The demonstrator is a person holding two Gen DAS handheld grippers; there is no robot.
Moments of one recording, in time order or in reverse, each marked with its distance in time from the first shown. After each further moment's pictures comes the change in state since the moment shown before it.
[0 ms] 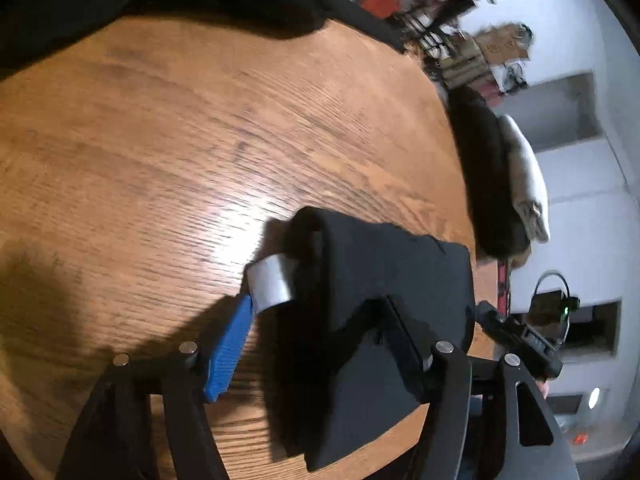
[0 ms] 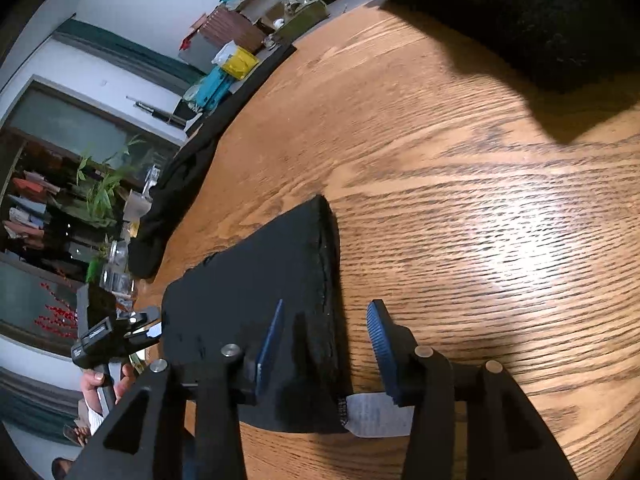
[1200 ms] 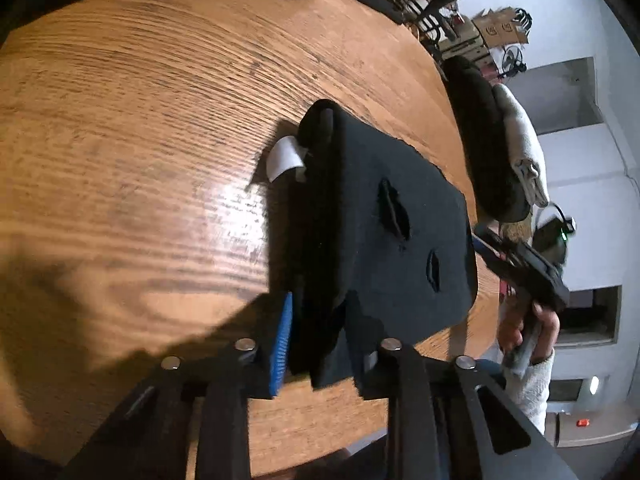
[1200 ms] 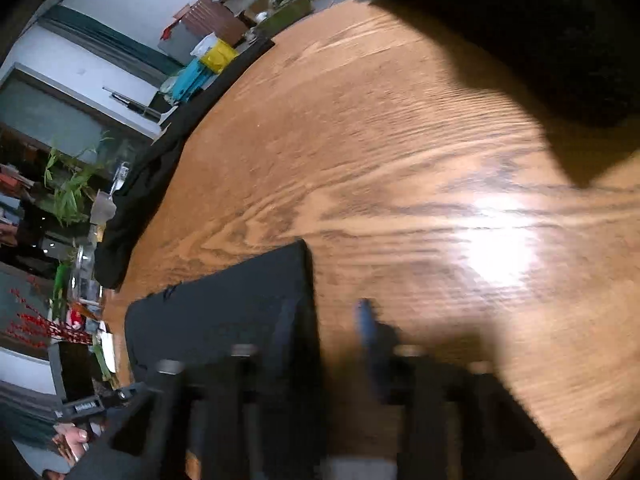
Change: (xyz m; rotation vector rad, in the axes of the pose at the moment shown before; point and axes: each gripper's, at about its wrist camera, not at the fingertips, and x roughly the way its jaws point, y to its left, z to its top) left arm -0.011 0.007 -0.062 -0.017 0.026 -0.021; right arm 0.013 -0.006 0.015 -0.018 -0.005 -0.089
